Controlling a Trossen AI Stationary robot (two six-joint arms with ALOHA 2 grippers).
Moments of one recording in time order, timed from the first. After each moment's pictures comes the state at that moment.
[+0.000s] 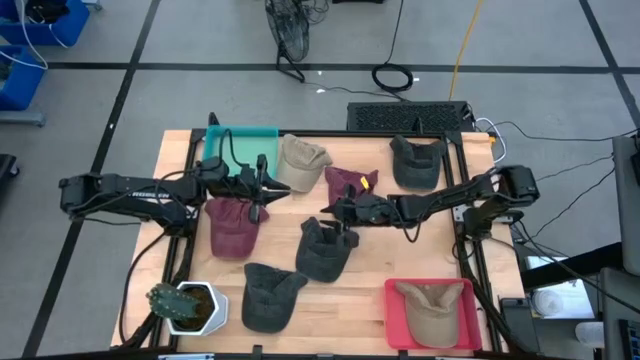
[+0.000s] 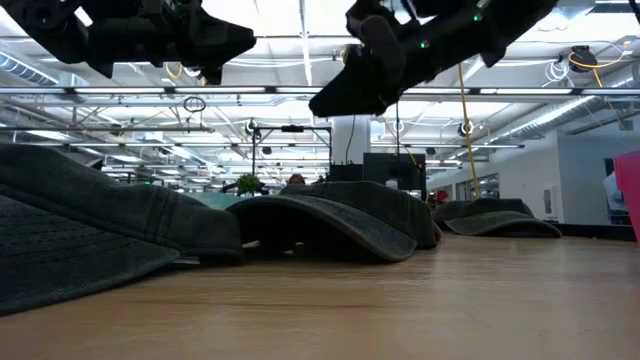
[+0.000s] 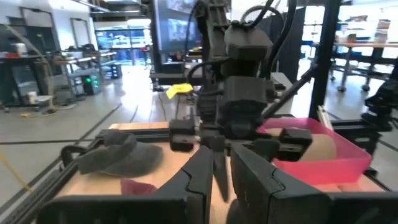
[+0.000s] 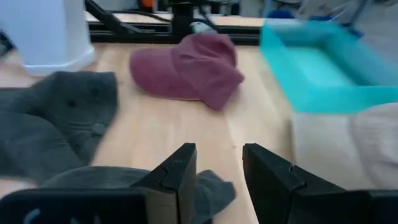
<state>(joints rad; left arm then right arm) 0.24 1.04 0.44 0.65 0.32 0.03 0.06 1.62 0.88 0.34 0.15 0.03</state>
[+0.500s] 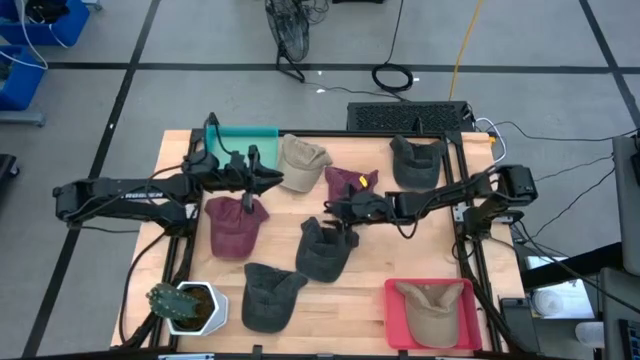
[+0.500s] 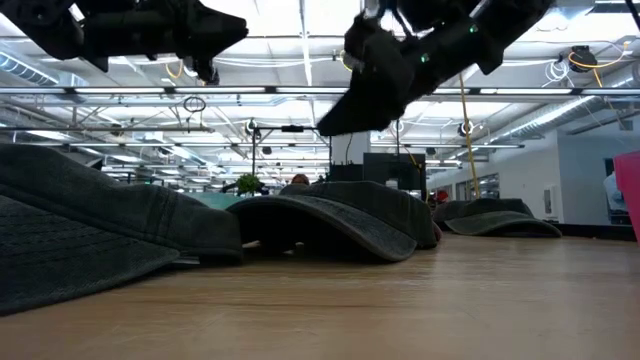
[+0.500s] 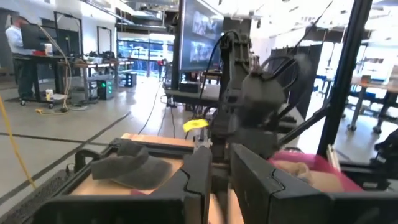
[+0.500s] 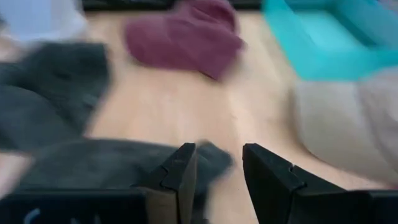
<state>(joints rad) 0.31 0.95 0.44 0.65 0.32 -0.13 0.03 1.62 0.88 0.22 0.13 0.05</state>
